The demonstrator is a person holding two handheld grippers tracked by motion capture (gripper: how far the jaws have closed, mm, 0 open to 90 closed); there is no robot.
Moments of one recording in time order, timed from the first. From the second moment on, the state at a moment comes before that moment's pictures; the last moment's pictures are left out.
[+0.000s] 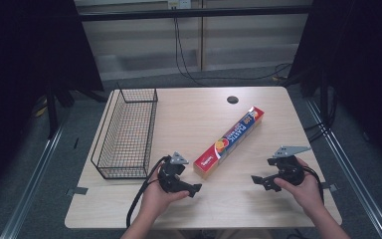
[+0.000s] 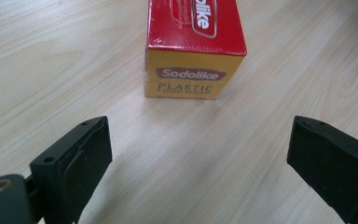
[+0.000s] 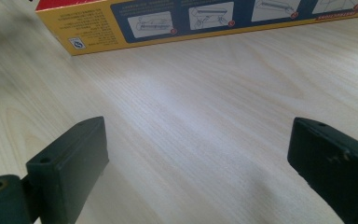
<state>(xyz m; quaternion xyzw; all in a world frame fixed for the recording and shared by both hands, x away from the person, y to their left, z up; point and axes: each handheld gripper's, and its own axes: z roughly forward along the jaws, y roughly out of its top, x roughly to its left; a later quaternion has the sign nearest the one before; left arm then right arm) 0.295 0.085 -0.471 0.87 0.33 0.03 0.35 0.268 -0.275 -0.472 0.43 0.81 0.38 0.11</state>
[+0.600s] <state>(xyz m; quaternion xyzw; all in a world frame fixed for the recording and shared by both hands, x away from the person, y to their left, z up) 0.328 0.049 -0.427 0.86 0.33 0.03 0.38 0.266 -0.280 -0.467 0.44 0.80 0.39 0.11</state>
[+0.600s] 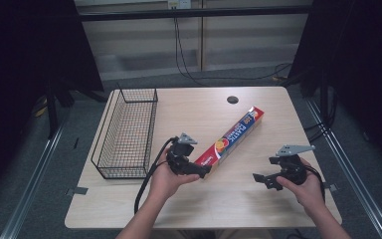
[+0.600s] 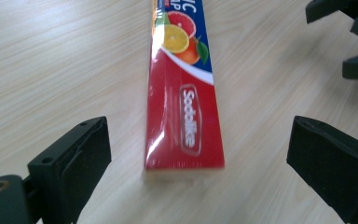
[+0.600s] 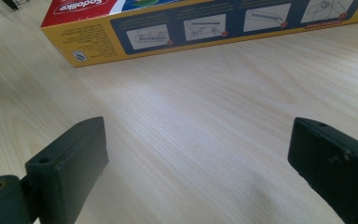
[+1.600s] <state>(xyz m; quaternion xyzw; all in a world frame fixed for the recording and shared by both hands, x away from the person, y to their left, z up) 0.389 -0.025 -0.416 0.88 0.29 0.02 0.38 0.255 -0.301 -0.462 0.45 0.79 0.40 0.13</state>
